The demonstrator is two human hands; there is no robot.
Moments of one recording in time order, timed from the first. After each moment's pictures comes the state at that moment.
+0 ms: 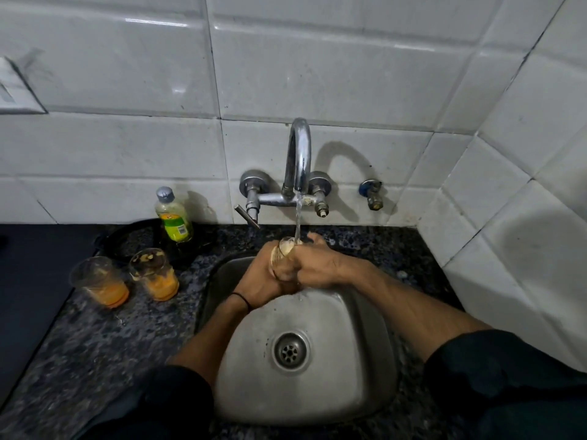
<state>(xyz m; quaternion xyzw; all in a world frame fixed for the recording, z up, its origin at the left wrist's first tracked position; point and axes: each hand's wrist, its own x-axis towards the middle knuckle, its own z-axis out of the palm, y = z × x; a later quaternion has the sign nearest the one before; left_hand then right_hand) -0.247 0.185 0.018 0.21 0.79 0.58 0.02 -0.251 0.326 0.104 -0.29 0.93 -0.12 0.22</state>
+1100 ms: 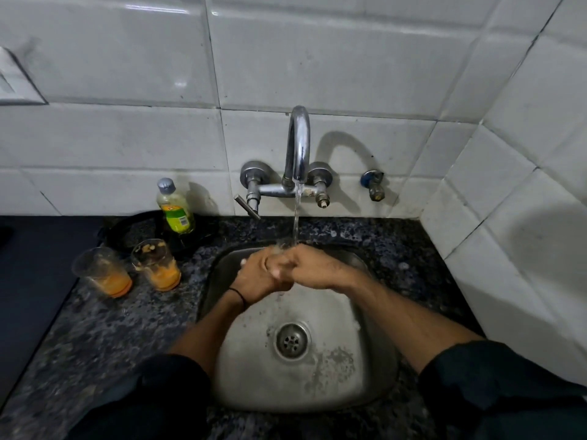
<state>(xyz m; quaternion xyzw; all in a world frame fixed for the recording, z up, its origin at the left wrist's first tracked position) -0.232 0.177 0.002 0.07 0.87 0.49 0.06 -0.240 0.327 0.069 -0.21 0.88 -0.35 0.25</state>
